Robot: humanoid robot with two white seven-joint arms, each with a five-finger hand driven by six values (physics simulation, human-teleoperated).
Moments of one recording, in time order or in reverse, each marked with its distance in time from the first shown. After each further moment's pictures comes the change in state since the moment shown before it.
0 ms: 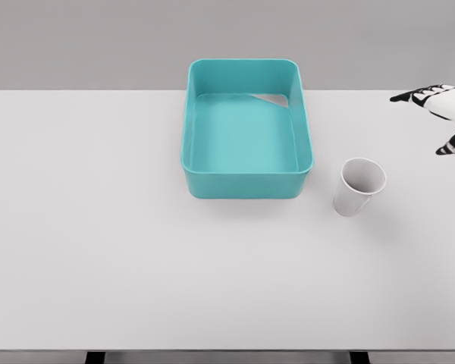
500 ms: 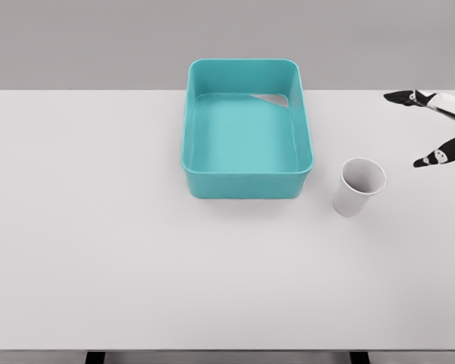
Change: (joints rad) left arm 0.000 0.000 0.000 0.000 0.000 0.000 0.000; right arm 0.048 0.021 -0.017 0.142 -0.603 -0.073 0.131
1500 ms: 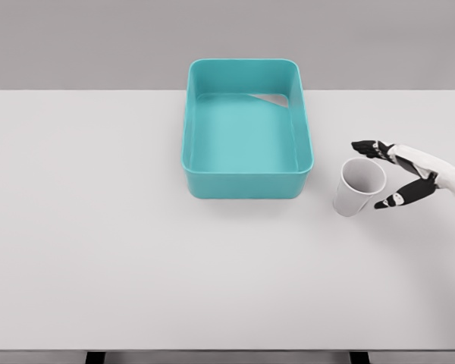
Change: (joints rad) left arm 0.000 0.000 0.000 0.000 0.000 0.000 0.000; right arm 0.087 0.164 0.045 0.132 -0.030 -0.003 0.006
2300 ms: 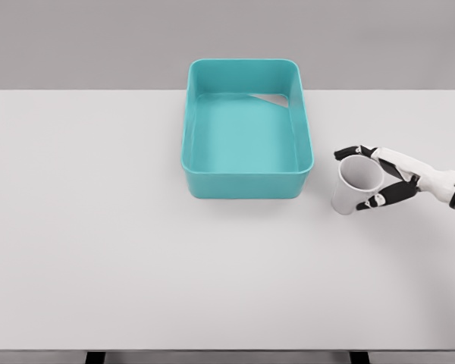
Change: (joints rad) left arm 0.000 0.000 0.000 0.000 0.000 0.000 0.000; right arm -0.005 0.047 0.020 -0.008 -0.027 0.006 -0.001
